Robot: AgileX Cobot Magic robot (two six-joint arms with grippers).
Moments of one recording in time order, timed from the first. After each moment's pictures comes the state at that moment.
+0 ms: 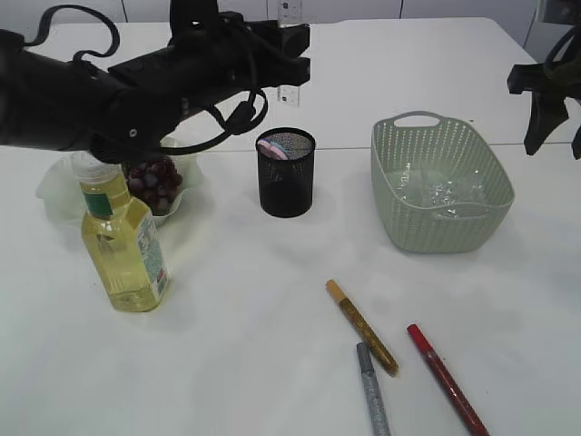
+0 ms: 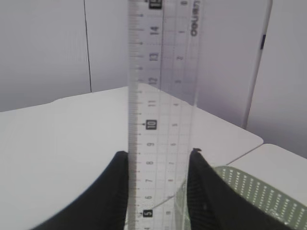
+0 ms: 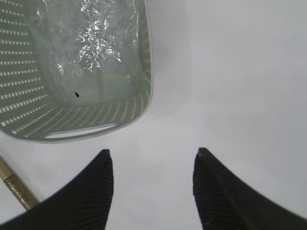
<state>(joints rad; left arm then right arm) -0.55 1.94 -1.24 0.13 -0.62 -0.18 0.00 1.82 -1.63 0.02 1.23 0.15</state>
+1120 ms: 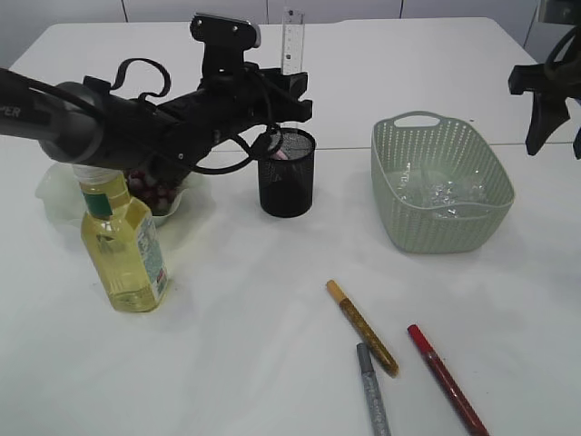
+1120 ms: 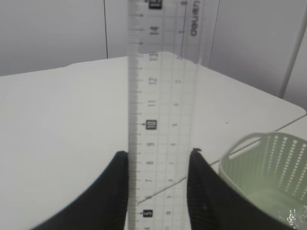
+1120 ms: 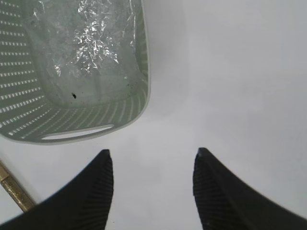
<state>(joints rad) -0.50 2.21 -1.46 0.13 -0.59 -0.18 0.00 1.82 -1.63 0.01 1.23 0.15</state>
